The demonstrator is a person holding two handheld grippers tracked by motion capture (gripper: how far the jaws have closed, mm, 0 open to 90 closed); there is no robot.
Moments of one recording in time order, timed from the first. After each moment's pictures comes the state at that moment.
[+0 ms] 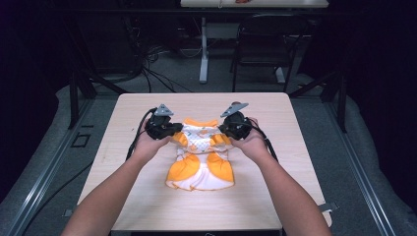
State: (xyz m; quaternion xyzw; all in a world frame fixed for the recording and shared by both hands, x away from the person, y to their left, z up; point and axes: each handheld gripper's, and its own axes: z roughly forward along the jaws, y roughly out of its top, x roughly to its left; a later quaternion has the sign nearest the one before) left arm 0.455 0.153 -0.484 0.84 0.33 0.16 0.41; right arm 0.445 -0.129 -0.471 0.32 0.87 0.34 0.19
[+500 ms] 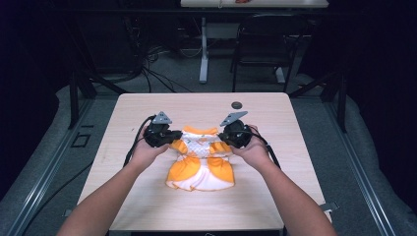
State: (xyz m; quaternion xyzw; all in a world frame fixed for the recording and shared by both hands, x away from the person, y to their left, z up) left arm 0.437 0.156 -0.497 0.85 0.31 0.14 0.40; right arm 0.424 -0.128 -0.481 0.29 0.88 0.33 0.18
